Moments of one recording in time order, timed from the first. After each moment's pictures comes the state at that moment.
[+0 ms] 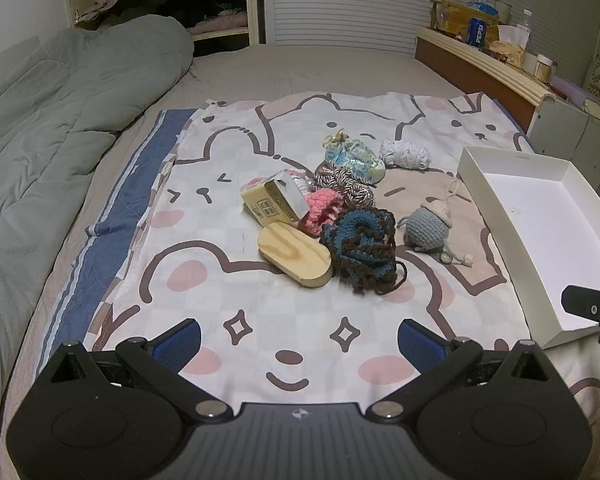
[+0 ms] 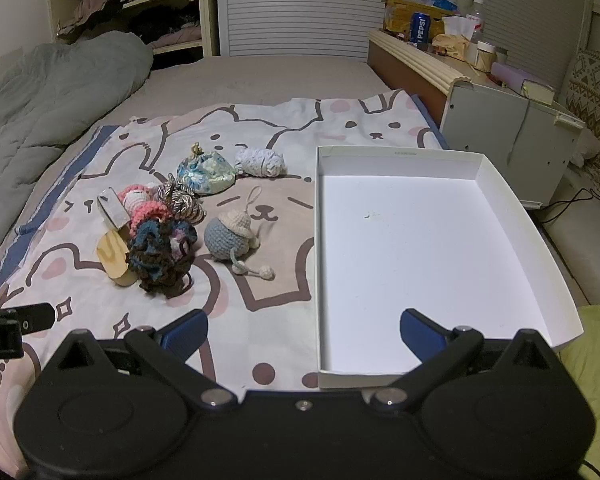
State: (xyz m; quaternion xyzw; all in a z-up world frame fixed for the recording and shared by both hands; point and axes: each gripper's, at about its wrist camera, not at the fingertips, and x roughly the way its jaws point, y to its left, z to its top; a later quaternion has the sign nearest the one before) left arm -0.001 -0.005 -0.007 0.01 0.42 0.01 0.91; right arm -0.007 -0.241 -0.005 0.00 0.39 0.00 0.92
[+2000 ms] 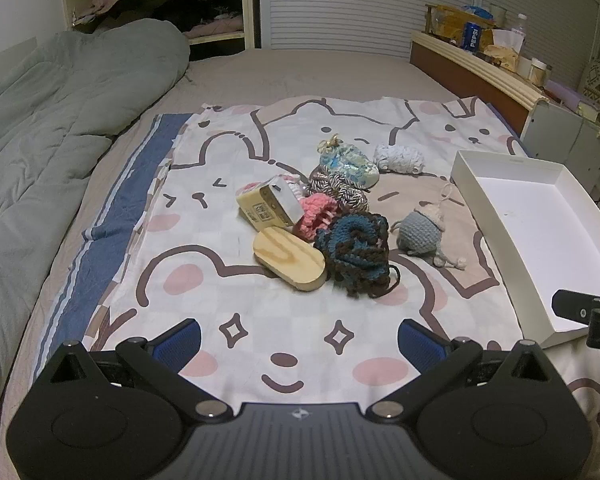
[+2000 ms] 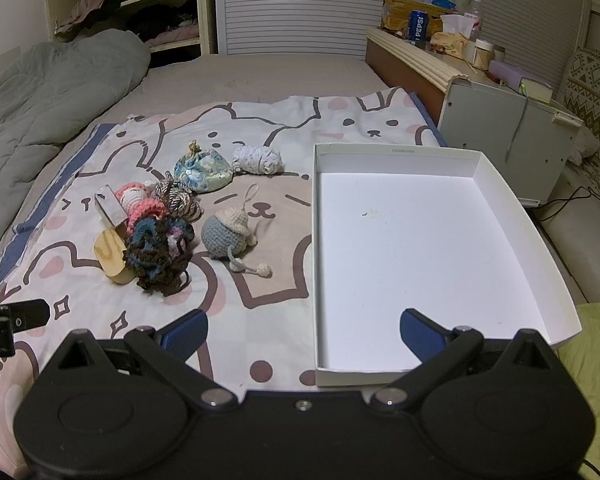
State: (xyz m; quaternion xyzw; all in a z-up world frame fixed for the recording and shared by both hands) left arm -0.001 -0.006 0.000 0.01 0.41 0.00 0.91; right arm -0.008 -0.242 -0.006 0.00 0.39 0.00 0.92
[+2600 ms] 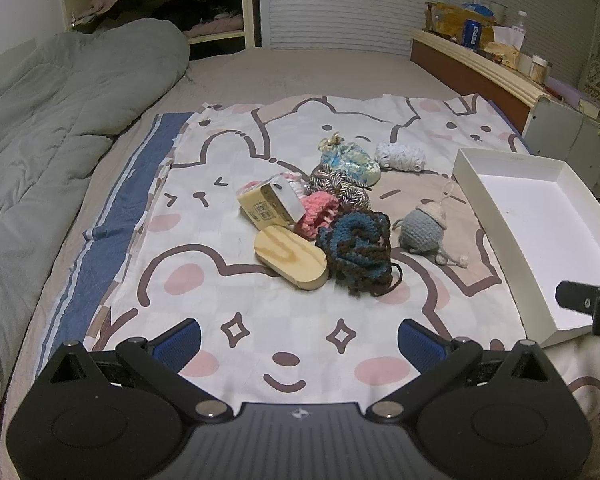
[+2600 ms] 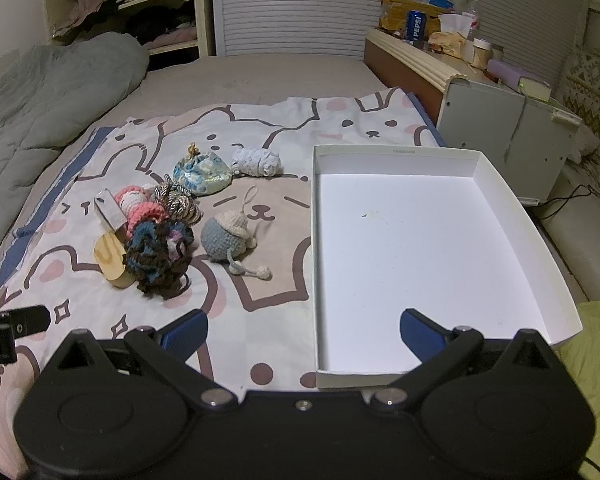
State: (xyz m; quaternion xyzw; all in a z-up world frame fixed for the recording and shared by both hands) left arm 0.000 -0.007 -0.001 0.01 0.42 0.00 0.91; right arm -0.004 -0.244 -0.006 0.01 0.39 -0.01 0.92
